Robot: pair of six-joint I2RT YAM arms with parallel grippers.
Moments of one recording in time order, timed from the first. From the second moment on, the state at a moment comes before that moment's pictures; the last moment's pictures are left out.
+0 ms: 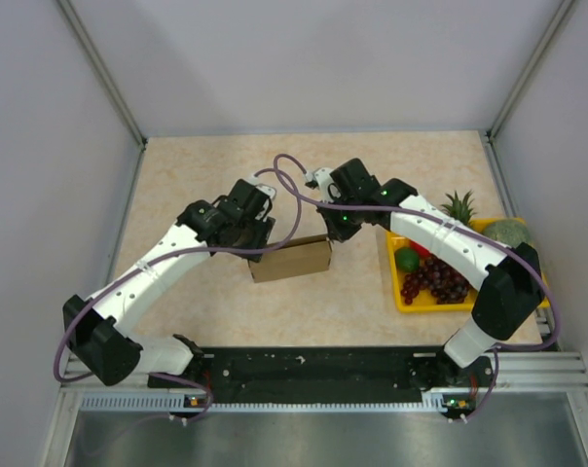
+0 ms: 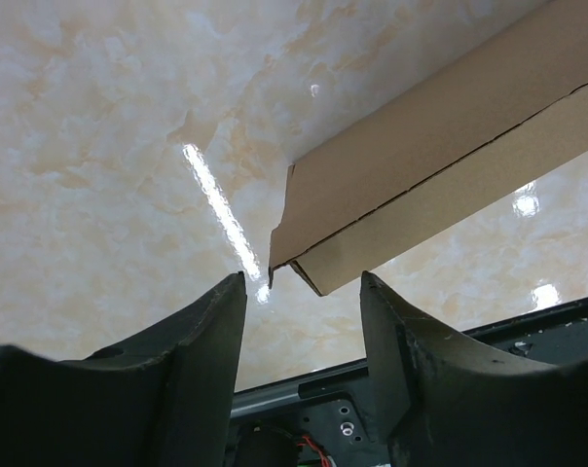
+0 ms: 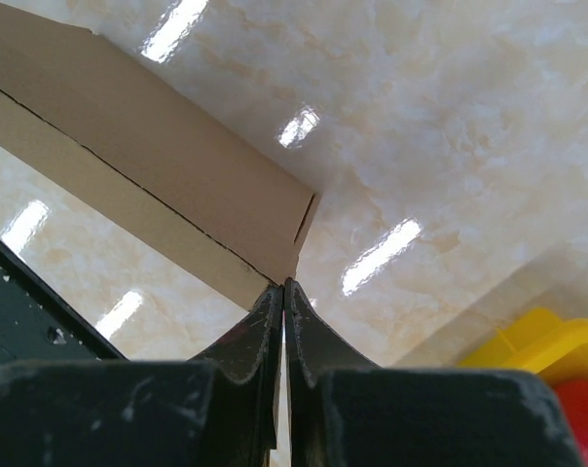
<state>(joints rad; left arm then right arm) -0.64 1.32 1.26 -1.02 -0.18 -0.22 0.72 1.60 1.42 -0.77 -0.14 -0.03</state>
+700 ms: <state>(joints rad) -0.54 1.35 1.27 -1.00 -0.13 -0.15 0.72 1.60 1.42 -0.77 -0.11 -0.03</state>
